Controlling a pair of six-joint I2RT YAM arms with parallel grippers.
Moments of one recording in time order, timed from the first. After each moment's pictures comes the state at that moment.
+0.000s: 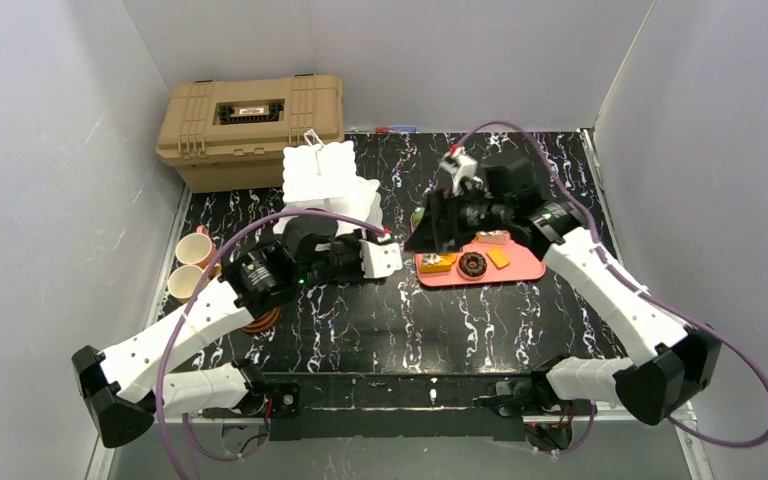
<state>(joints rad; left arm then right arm) -0.89 1.08 1.07 -0.53 0.17 0.72 0.63 1.27 1.25 -0.65 -0.64 0.35</state>
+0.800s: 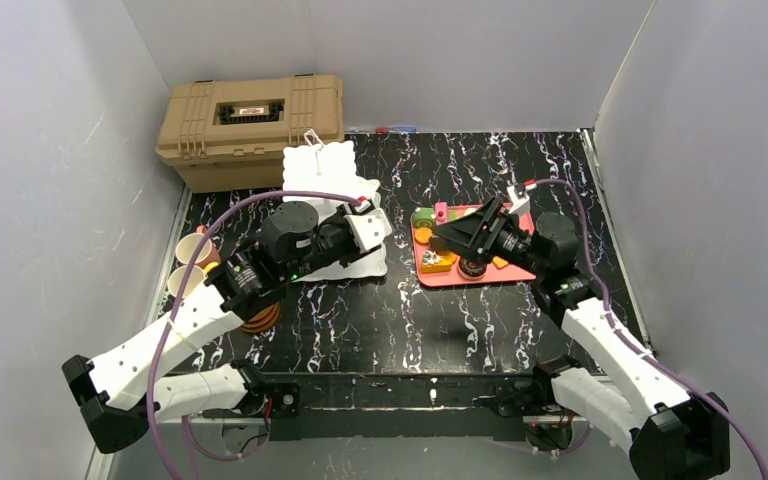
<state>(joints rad) -0.89 1.00 1.09 -0.35 0.04 0.50 0.38 0.88 0.64 0.13 -0.60 1.09</state>
